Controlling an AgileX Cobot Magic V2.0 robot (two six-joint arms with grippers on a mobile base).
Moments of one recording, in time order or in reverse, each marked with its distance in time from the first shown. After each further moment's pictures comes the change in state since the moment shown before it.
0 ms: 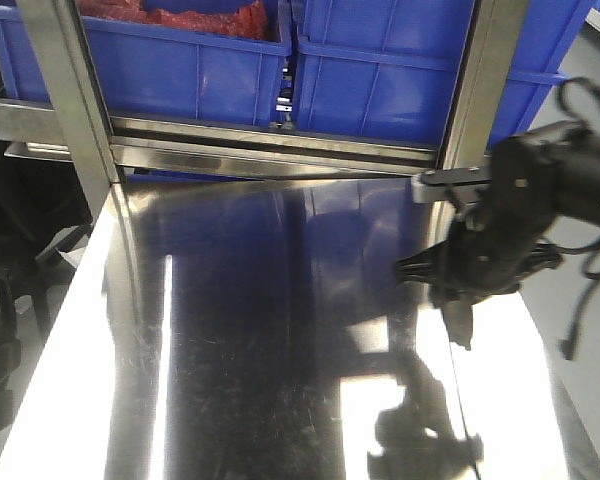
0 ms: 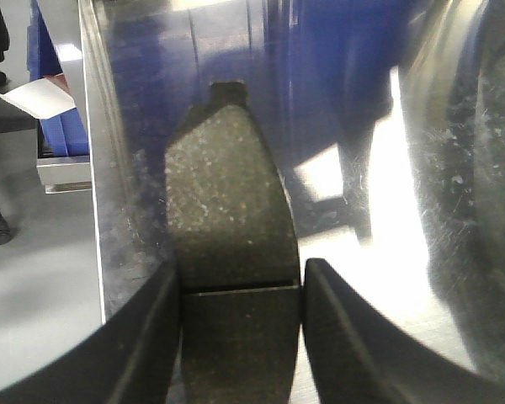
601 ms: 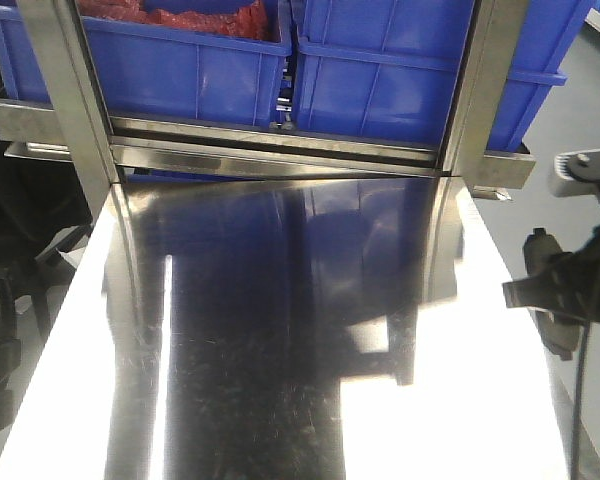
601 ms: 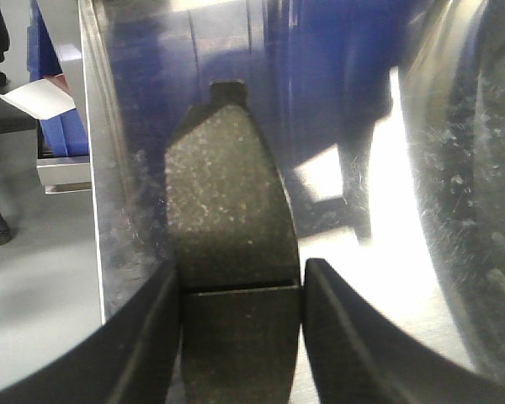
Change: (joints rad) left arm 0.000 0.000 0.000 0.000 -0.002 0.000; right arm -0.076 -0.561 0.342 -0.034 -0.139 -0.077
